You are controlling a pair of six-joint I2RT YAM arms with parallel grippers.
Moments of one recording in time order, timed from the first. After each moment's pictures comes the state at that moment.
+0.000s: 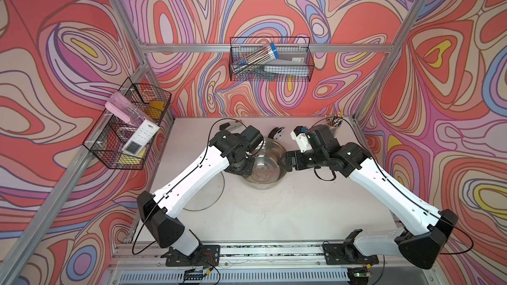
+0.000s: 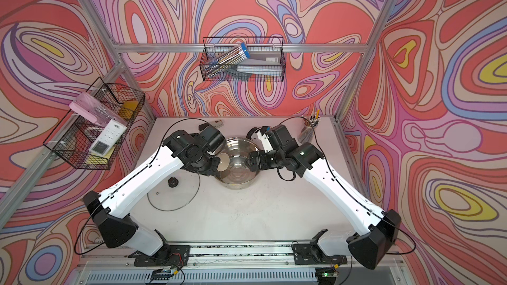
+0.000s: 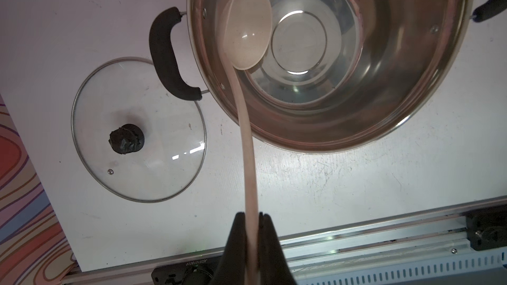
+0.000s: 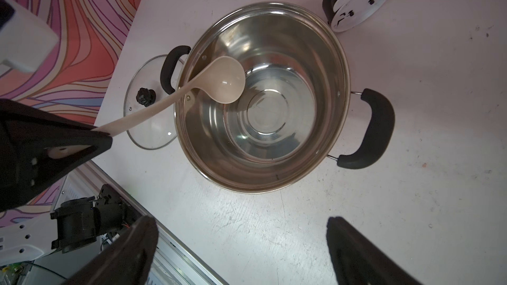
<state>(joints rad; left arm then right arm) -0.72 1.59 1.72 -1.45 -0.19 -0.48 0.62 1.33 1.40 -0.91 -0.17 0.36</state>
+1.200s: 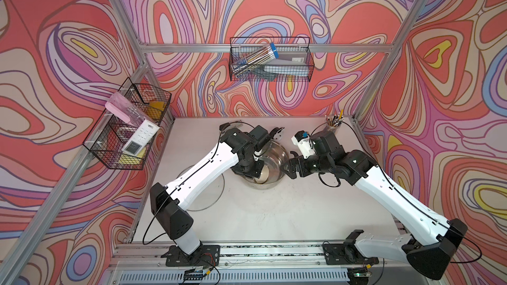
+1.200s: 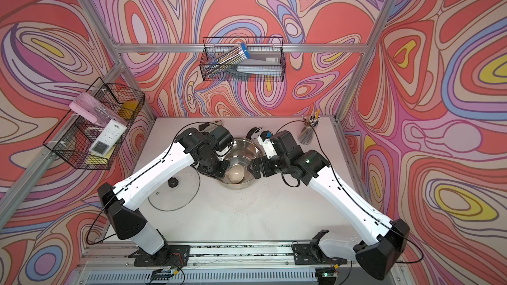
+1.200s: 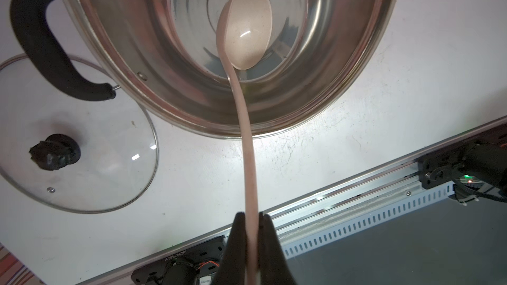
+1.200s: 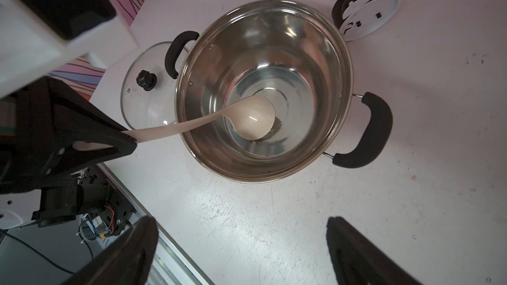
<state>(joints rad) -0.75 1.65 1.76 -1.50 0.00 -0.42 0.62 1.24 1.30 -0.86 -0.18 0.26</state>
